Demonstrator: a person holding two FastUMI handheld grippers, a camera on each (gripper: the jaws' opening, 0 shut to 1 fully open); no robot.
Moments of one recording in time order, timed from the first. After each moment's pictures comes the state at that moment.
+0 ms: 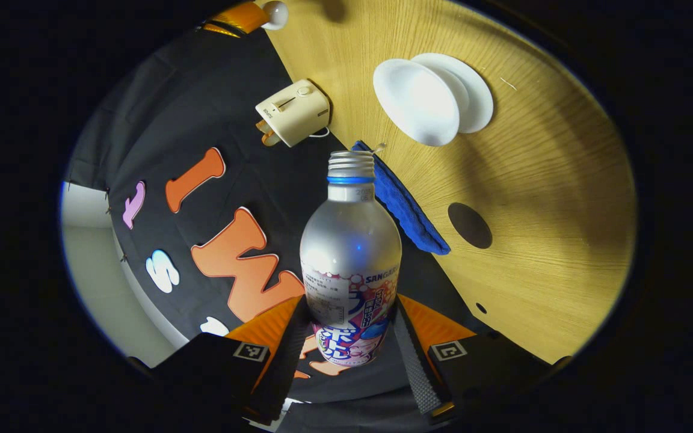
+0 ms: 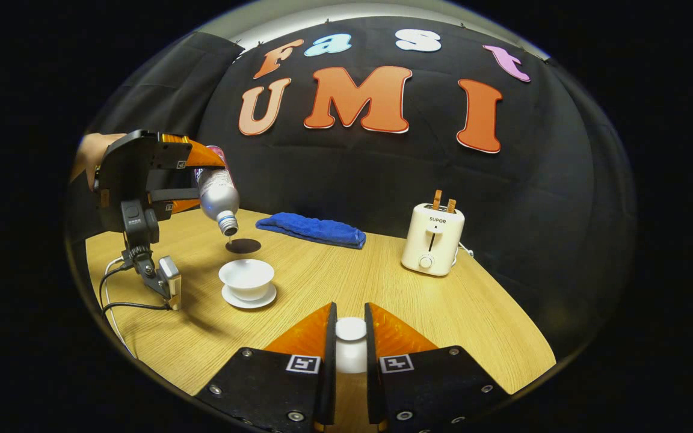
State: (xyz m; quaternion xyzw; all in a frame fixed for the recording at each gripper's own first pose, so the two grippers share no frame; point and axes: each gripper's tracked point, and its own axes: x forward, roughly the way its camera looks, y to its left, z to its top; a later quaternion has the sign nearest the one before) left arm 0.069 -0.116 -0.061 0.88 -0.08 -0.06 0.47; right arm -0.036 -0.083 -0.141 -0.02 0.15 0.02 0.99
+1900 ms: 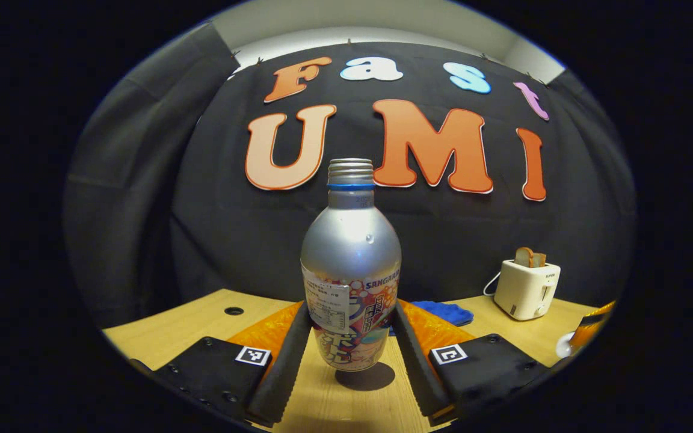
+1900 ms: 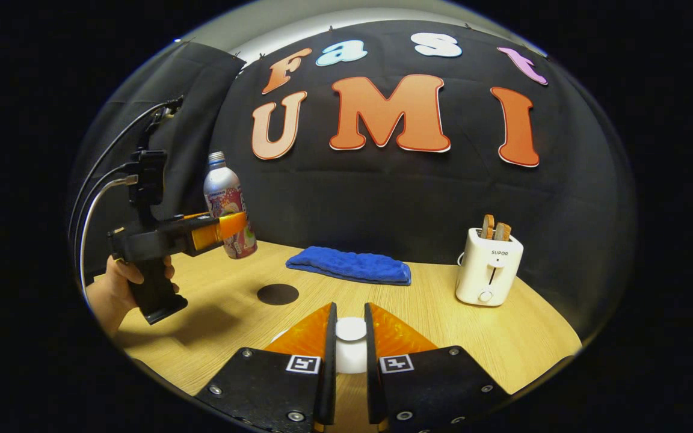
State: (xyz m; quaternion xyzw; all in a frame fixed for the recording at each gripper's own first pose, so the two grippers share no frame) left arm 0.120 -0.036 -0.045 -0.05 -0.01 -0.04 1.00; right arm 0.044 0.012 -0.093 0.03 0.11 0.07 0.99
